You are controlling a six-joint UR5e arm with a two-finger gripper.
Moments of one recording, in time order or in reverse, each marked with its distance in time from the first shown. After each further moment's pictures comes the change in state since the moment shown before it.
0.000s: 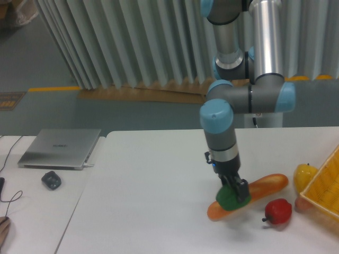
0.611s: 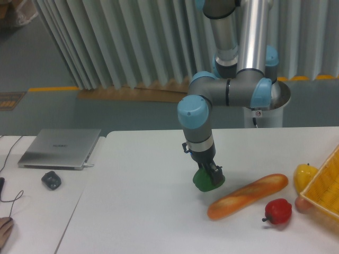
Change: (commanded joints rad) arm -0.069 0.015 -0.020 -0.037 -0.041 -0.057
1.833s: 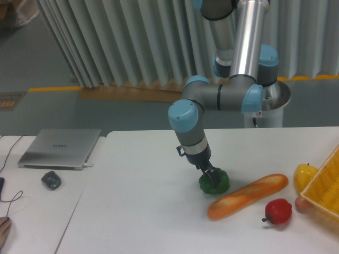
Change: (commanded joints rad) arm -0.014 -0.005 -0.006 0.032 0.072 -0.020
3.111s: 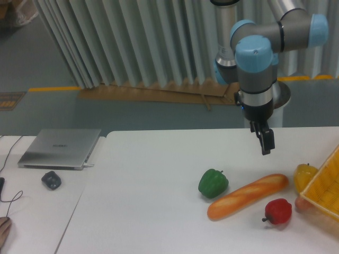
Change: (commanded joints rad) arm 0.316 0.230 0.109 -0.336 -0.187 0.769
